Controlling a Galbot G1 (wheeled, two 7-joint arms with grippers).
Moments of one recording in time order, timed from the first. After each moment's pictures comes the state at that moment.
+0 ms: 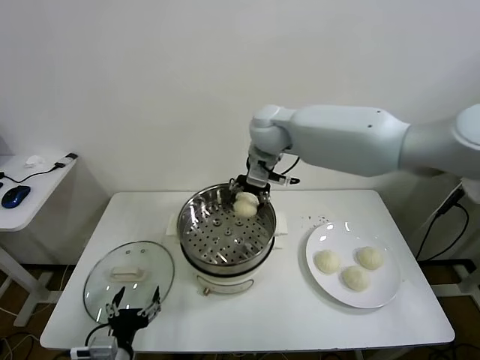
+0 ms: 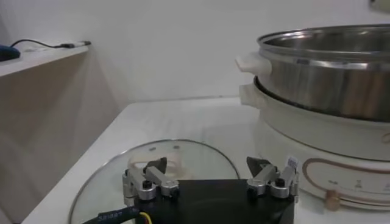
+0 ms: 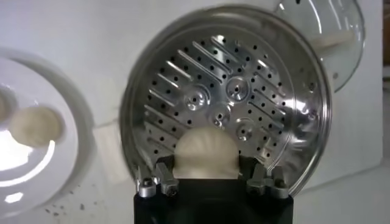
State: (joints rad) left arm 1.73 -1.43 -0.61 -2.07 -0.12 0.23 -0.08; right arm 0.67 1.34 -1.48 1.11 0.01 0.52 -0.96
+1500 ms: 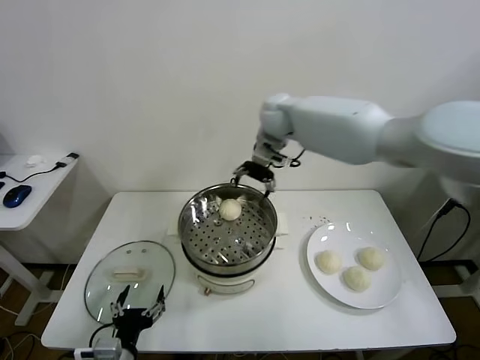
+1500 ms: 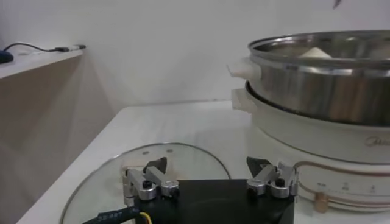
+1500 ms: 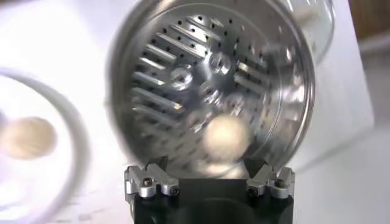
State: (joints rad) left arm 1.74 -1.43 -0.59 -2.09 -0.10 0.22 -0.07; right arm 0.93 1.14 -1.77 1.15 0.51 0.36 -1.04
